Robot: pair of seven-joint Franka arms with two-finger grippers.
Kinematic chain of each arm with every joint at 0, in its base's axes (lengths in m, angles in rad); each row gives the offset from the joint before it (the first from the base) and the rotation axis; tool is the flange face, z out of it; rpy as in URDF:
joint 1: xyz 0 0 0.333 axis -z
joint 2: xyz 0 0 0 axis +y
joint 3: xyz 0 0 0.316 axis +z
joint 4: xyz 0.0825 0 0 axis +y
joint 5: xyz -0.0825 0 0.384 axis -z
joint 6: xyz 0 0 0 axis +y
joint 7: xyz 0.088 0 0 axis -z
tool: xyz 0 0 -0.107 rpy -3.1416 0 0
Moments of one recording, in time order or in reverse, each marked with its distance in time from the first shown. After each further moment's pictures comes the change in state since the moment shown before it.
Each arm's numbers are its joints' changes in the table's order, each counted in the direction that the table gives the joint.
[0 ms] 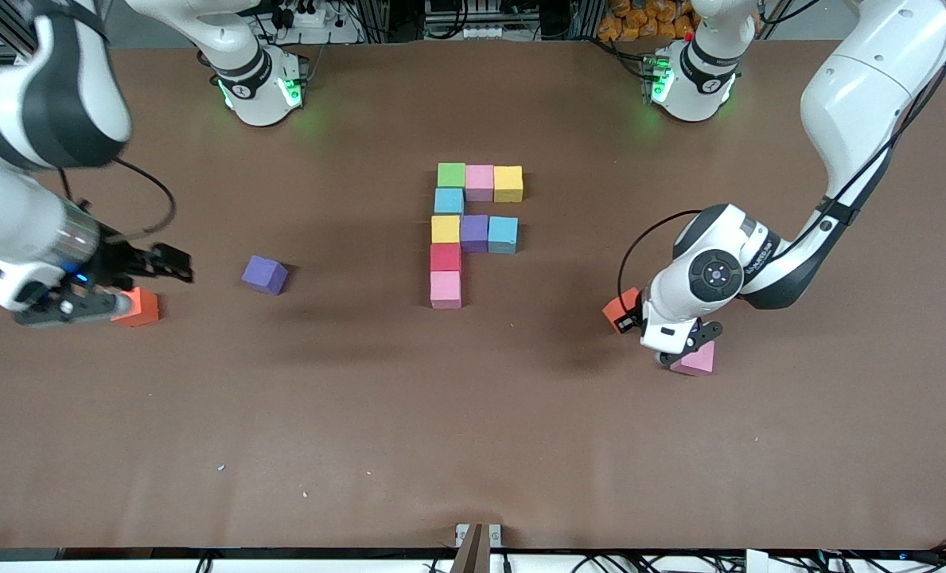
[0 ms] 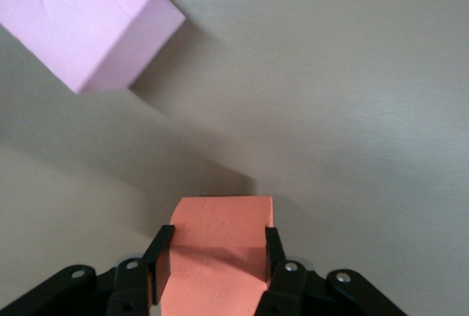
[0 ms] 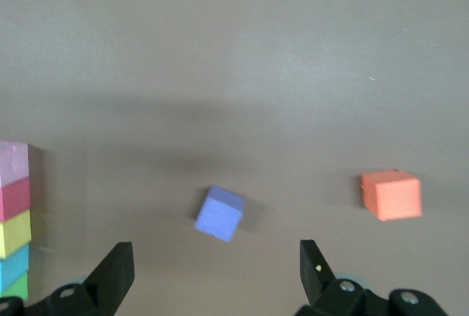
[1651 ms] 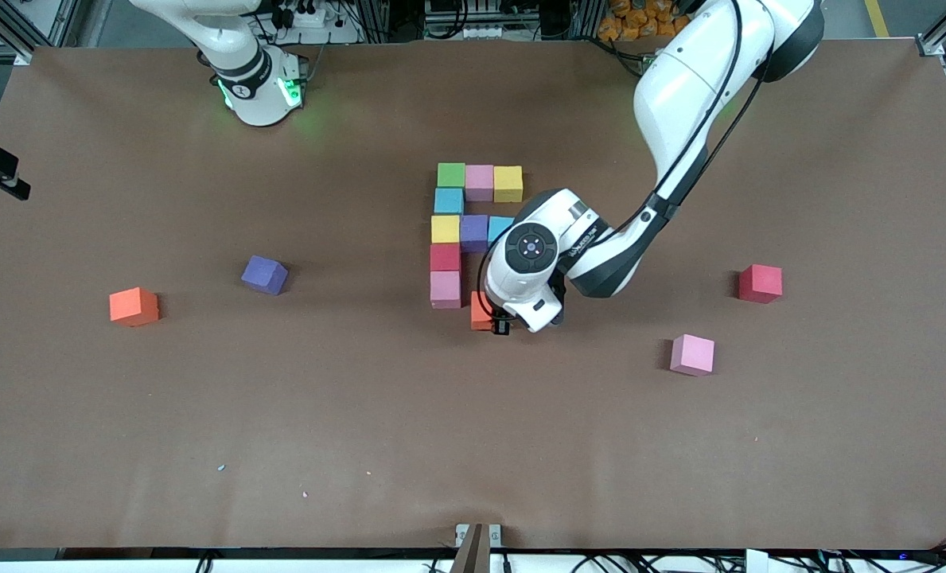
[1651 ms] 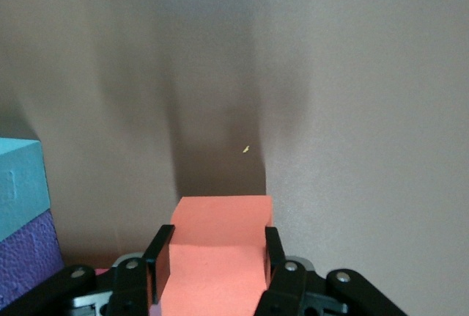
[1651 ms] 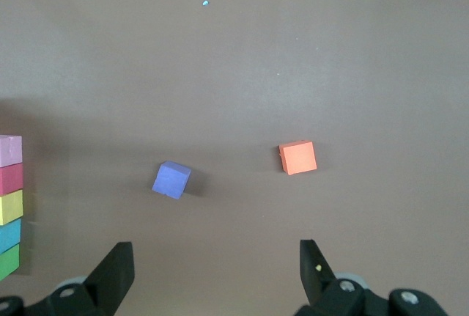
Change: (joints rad) left arm 0.729 0.131 0.410 -0.405 0.298 -0.035 -1.048; right arm 0.118 -0.121 -0.031 -0.217 0.042 0.253 -0.095
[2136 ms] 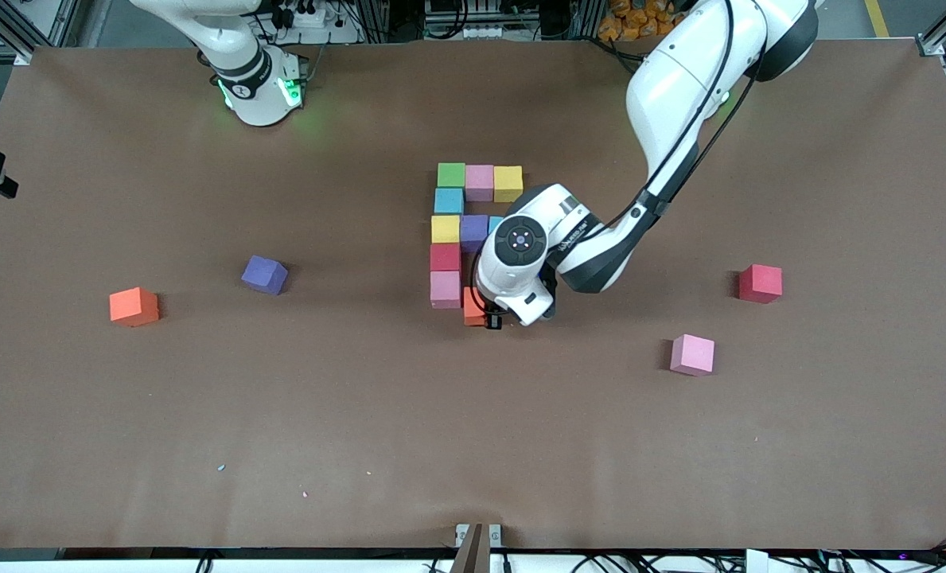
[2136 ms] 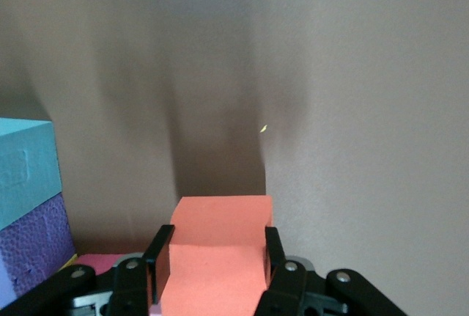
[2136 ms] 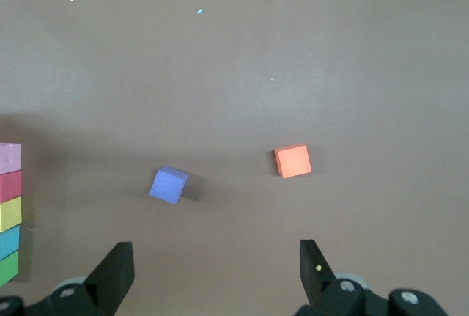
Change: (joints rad) left arm 0.033 0.000 0.000 0.002 0.000 0.003 -0.021; right arm 0.014 0.000 -0.004 -0.019 -0.001 0.000 0.000
